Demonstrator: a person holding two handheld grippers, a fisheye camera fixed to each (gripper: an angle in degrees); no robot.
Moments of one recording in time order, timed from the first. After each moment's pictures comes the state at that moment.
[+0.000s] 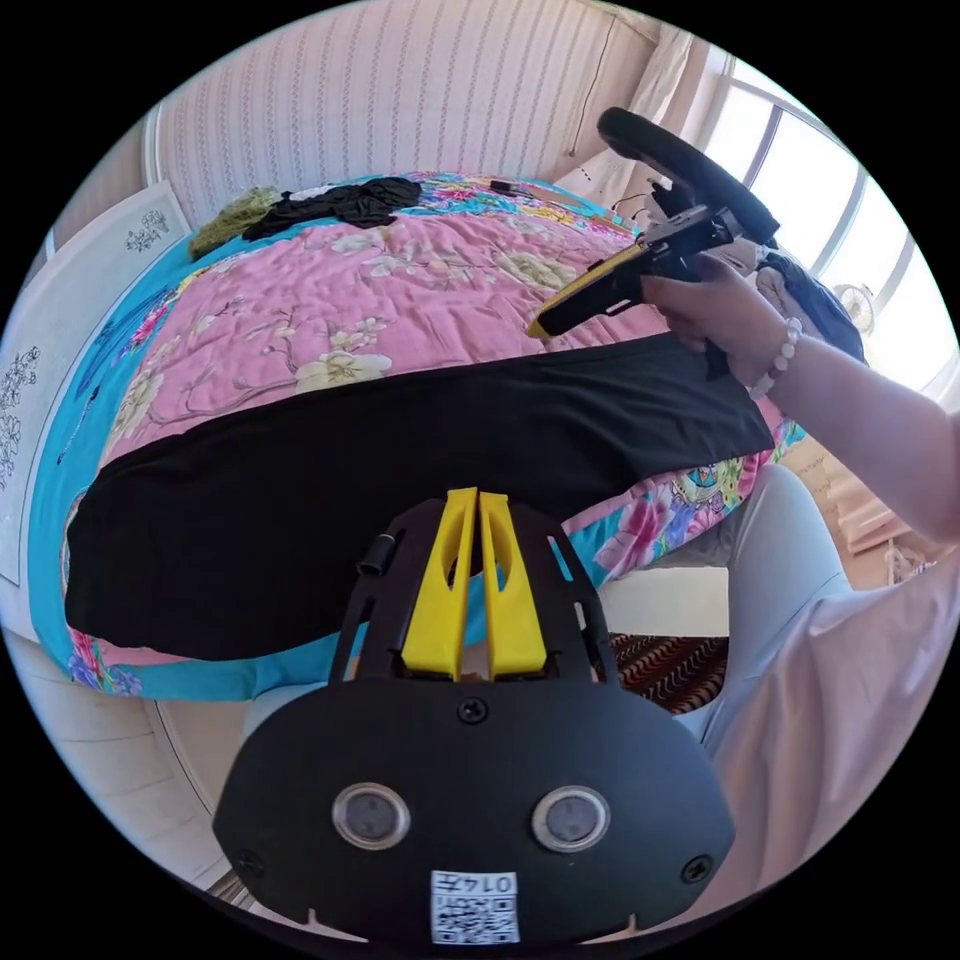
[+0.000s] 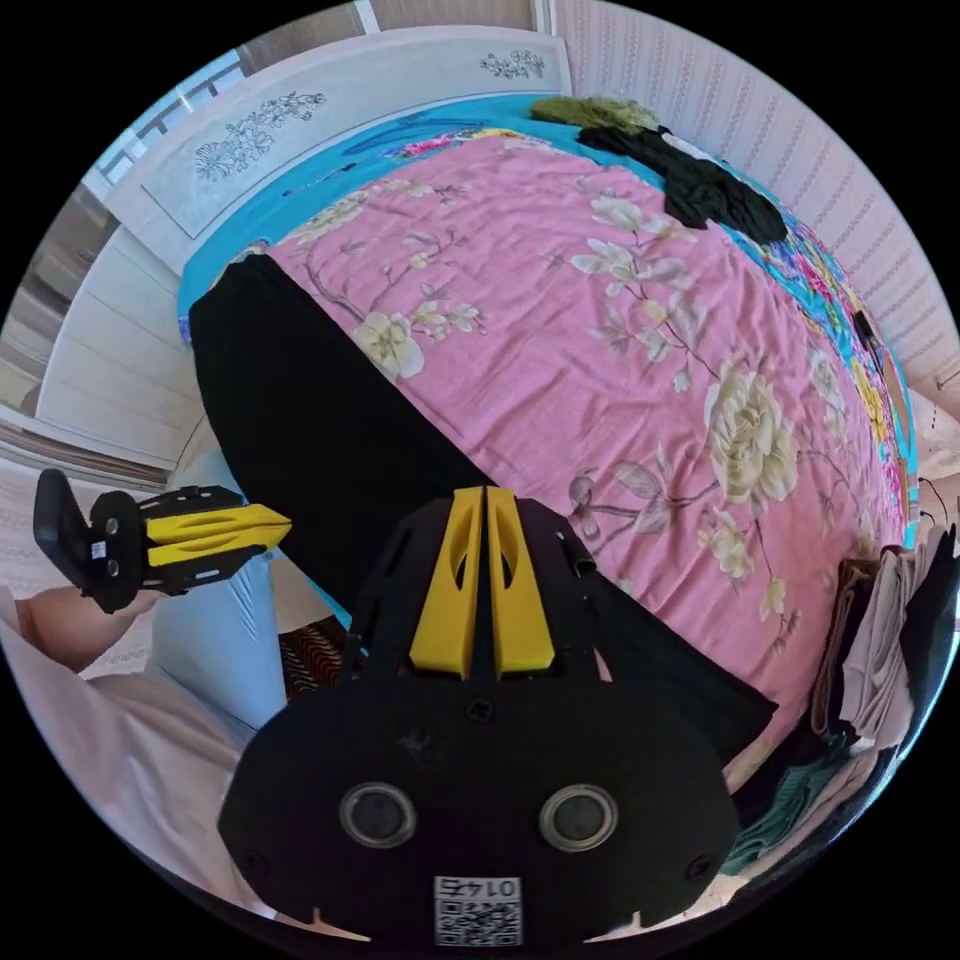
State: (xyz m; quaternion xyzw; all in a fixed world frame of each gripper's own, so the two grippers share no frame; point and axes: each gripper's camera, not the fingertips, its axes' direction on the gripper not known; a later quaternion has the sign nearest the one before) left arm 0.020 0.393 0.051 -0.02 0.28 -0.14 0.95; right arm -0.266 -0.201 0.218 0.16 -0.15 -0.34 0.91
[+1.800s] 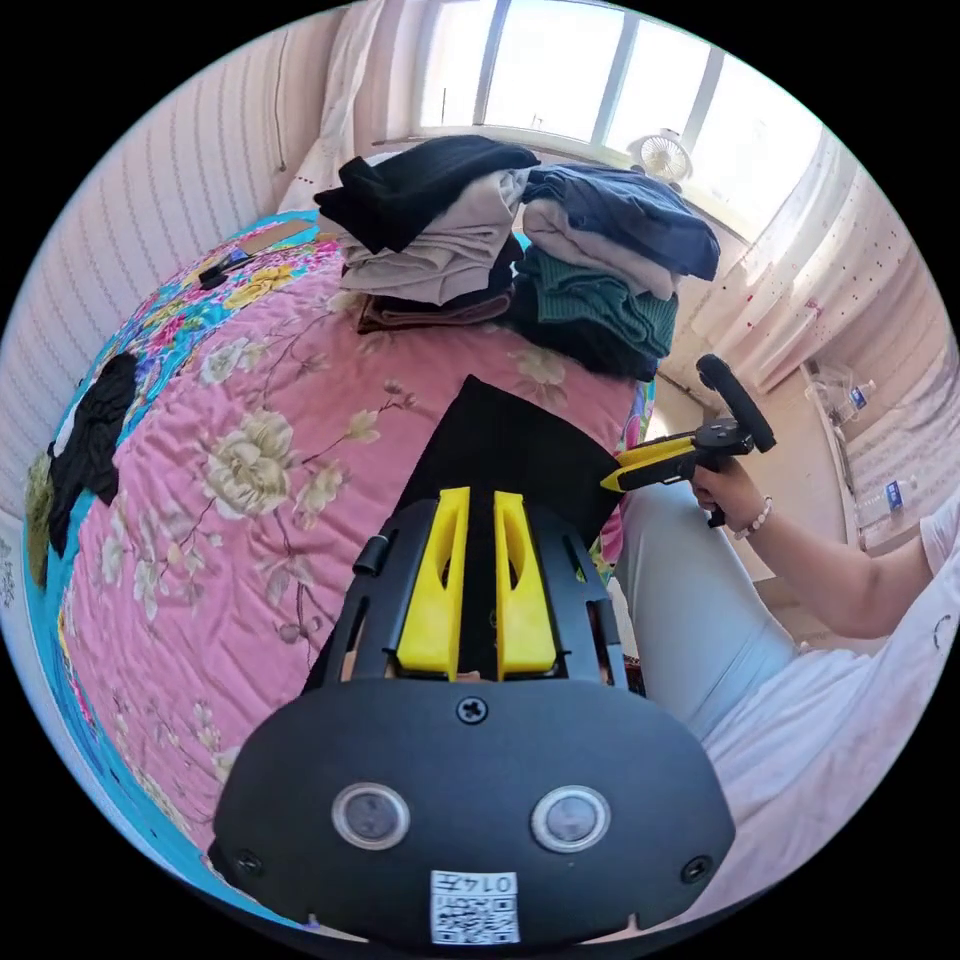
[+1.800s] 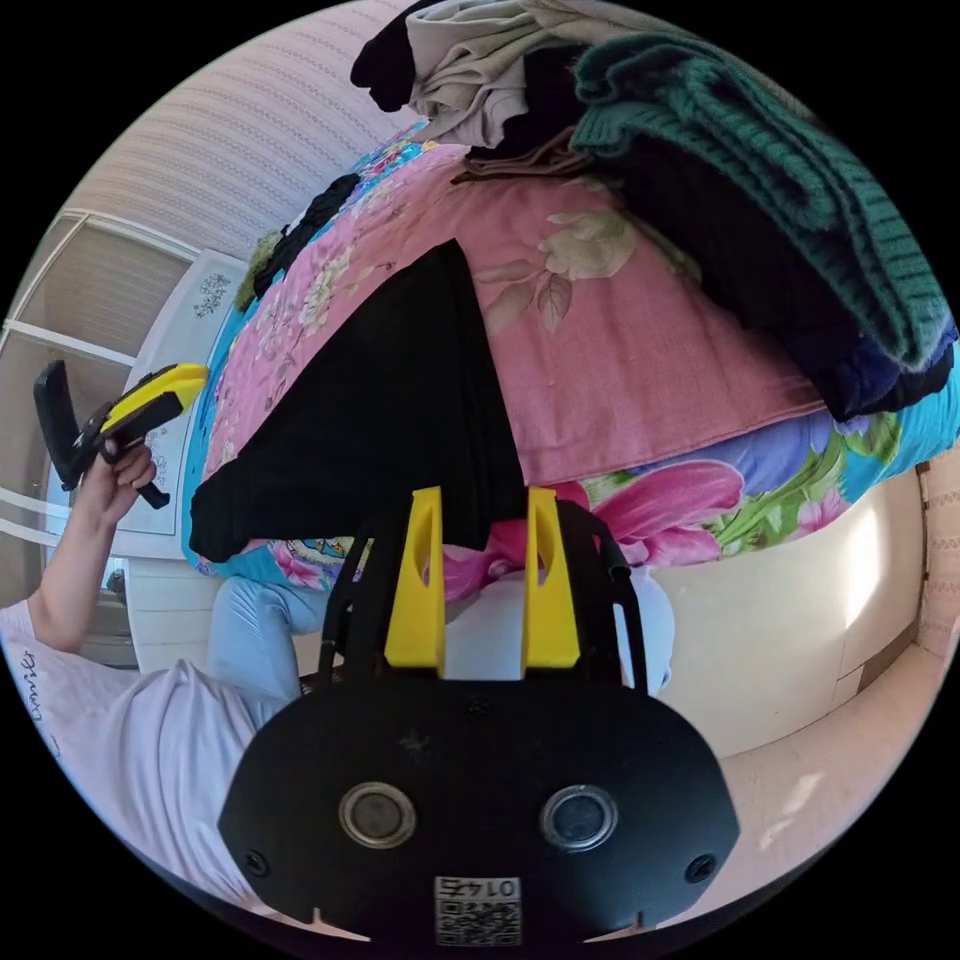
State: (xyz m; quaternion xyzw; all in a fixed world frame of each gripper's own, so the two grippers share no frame) left arm 0.346 0.073 0.109 0.04 0.38 0.16 0.91; right arm 0.406 -0.013 0.420 0.16 -0.36 0.08 0.92
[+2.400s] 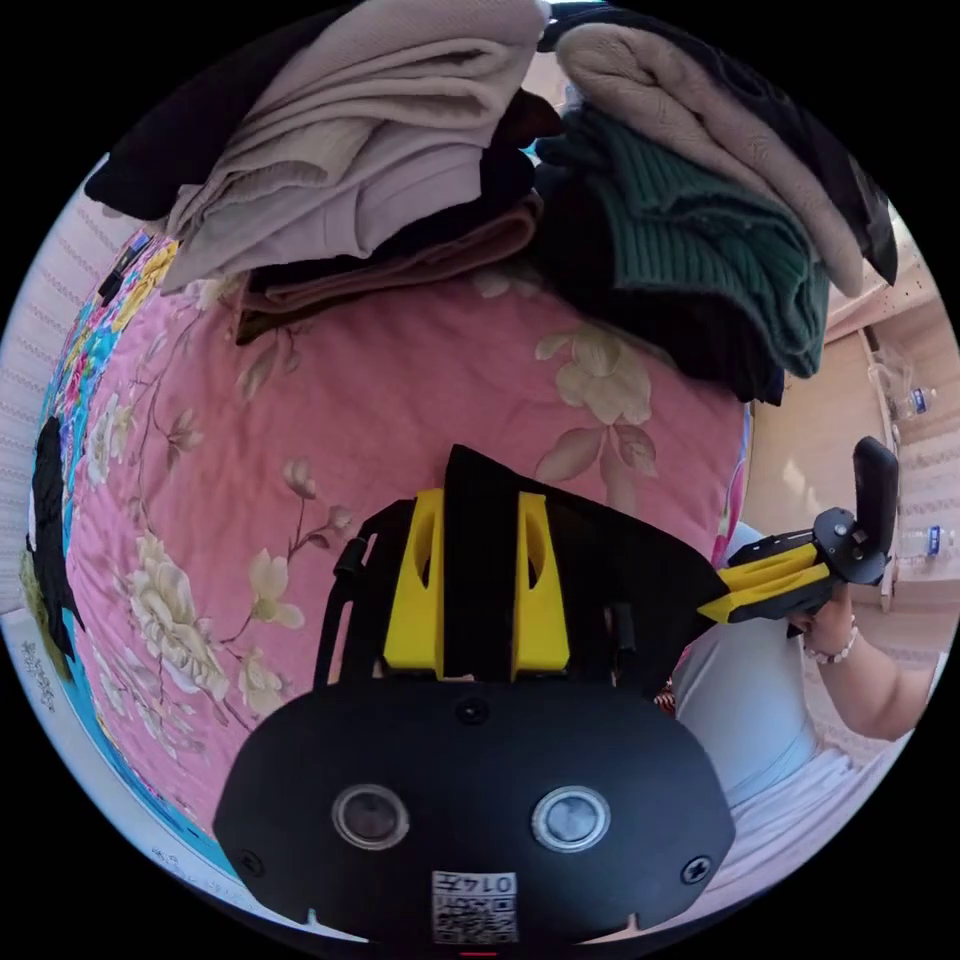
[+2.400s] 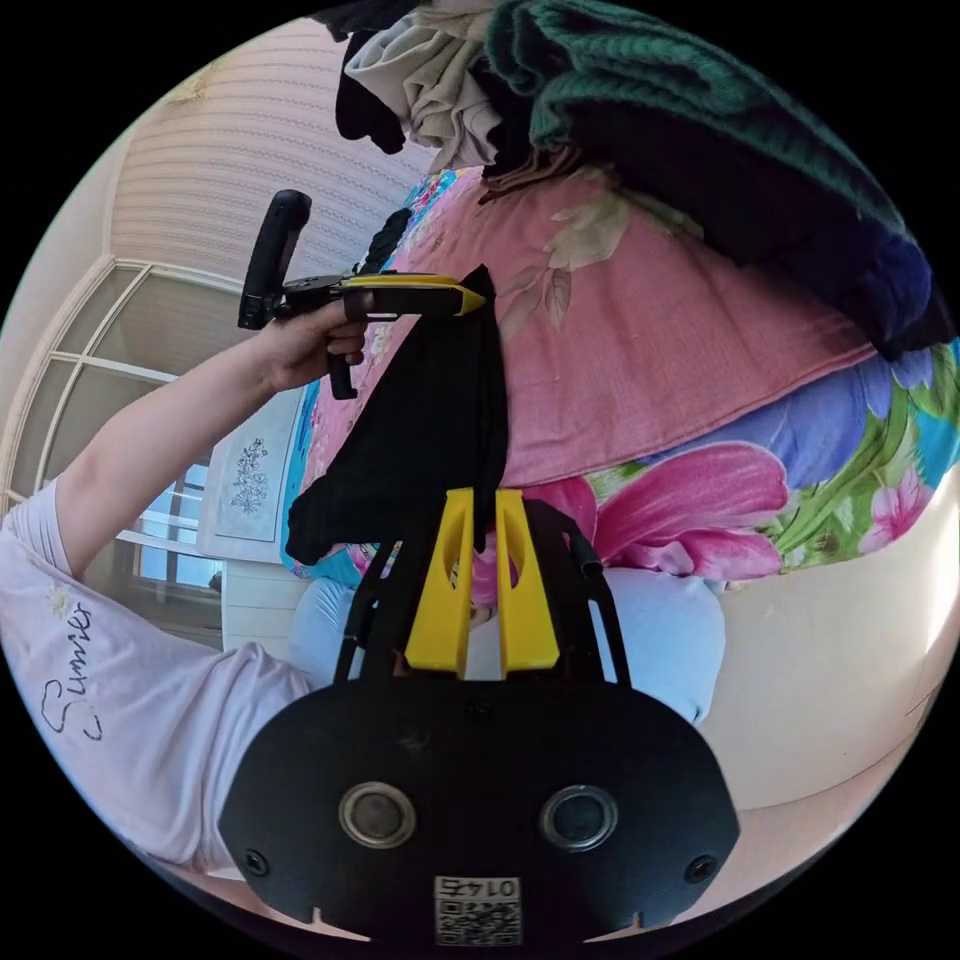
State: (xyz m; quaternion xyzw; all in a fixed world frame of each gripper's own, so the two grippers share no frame) left arm 0.526 -0.077 0.214 -0.07 0.35 0.25 0.90; right arm 0.486 0.019 0.457 0.19 -0.50 0.07 0.84
